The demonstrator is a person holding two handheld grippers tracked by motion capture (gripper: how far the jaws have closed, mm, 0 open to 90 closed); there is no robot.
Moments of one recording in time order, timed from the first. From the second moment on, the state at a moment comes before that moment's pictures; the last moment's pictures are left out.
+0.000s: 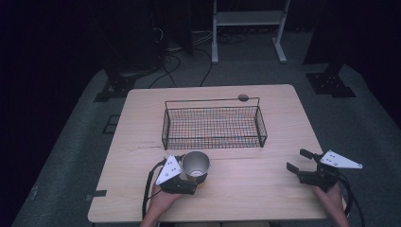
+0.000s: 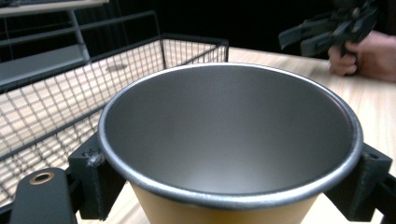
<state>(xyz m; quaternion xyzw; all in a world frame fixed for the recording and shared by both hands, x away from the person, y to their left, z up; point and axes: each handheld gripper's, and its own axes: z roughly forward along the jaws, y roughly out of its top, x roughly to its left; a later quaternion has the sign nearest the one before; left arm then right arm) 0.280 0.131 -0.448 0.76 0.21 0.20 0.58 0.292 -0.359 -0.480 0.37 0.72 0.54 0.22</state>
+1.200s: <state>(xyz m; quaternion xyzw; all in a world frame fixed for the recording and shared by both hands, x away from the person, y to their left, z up) 0.321 0.124 -0.391 0.75 0.18 0.19 0.61 0.292 -0.357 -0.479 0.37 0.72 0.54 0.22</state>
